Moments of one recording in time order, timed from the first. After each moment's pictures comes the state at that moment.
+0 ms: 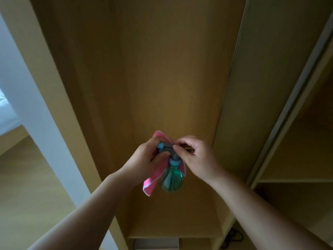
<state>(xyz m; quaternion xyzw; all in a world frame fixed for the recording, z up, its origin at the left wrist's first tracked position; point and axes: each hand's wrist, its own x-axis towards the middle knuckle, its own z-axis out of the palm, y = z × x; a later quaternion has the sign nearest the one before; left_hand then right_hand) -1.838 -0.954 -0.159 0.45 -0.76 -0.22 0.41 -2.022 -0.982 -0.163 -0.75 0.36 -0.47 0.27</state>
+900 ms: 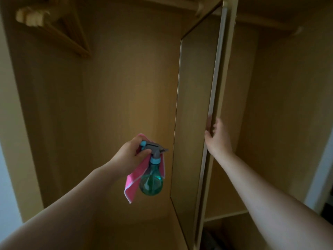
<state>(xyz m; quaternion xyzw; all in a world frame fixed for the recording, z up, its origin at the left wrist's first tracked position) -1.910 -0.970 0.027 0.43 -0.78 -0.15 0.43 -2.201 -0.992 0.048 -0.56 0.62 -0.54 0.04</state>
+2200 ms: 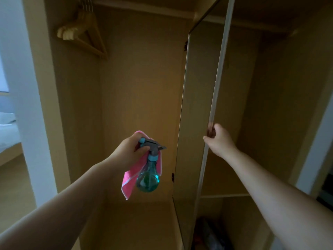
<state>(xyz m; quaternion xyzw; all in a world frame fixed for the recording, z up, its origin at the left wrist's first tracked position) -1.954 -0.825 0.029 0.49 -0.75 -0.13 0.42 -2.257 -0.875 0.051 -0.66 0.60 -0.43 0.11</state>
